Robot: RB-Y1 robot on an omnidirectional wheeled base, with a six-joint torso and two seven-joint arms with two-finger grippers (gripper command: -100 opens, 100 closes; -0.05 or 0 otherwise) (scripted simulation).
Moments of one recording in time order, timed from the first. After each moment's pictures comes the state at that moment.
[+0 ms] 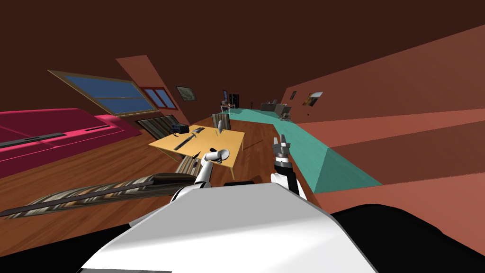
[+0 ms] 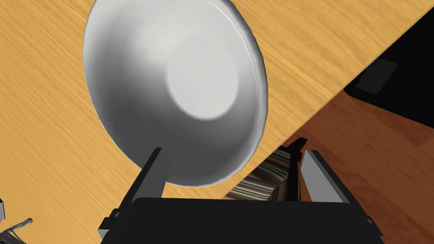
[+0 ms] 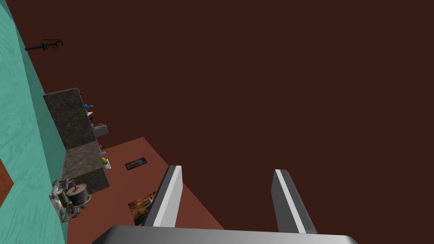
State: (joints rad) left arm -0.38 0.01 0.26 -1.10 -0.02 1.05 0.16; right arm 0.54 -0.03 0.00 -2.29 -0.06 -0.38 -0.12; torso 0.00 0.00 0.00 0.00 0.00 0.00
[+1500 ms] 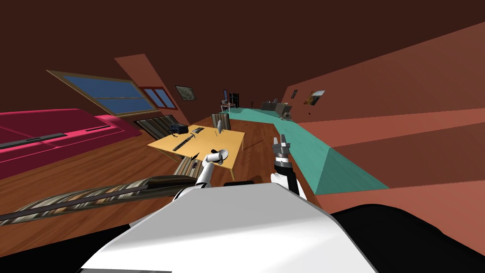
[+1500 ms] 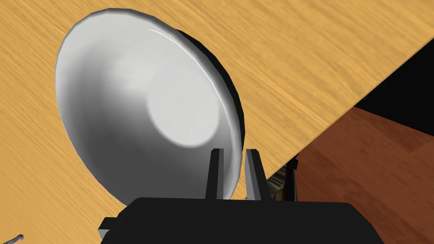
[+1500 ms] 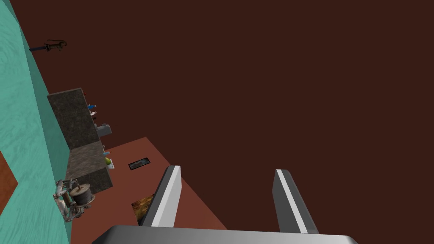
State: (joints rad) left arm -0.36 -0.01 0.25 -1.08 -0.02 1.02 0.15; right arm 0.54 -0.03 0.00 -2.29 -0.06 -0.38 -0.12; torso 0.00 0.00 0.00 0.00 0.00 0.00
